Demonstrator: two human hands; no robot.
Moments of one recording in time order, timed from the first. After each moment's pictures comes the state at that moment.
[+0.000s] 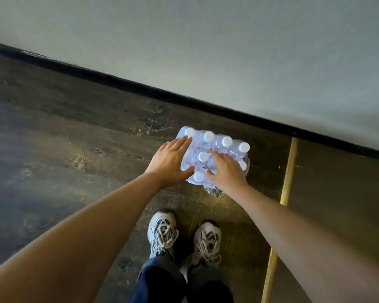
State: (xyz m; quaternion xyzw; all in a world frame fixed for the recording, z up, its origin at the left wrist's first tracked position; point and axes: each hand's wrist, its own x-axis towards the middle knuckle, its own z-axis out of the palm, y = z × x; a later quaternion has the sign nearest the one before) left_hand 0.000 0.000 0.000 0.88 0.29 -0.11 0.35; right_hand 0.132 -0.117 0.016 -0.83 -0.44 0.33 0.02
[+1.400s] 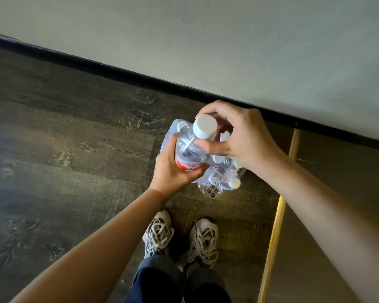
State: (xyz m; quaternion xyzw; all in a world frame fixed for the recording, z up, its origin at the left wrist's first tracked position) left_hand 0.017 -0.034 -0.015 0.71 0.41 0.20 0.54; right_hand 0.175 -0.063 0.110 -0.71 -0.53 0.35 0.31
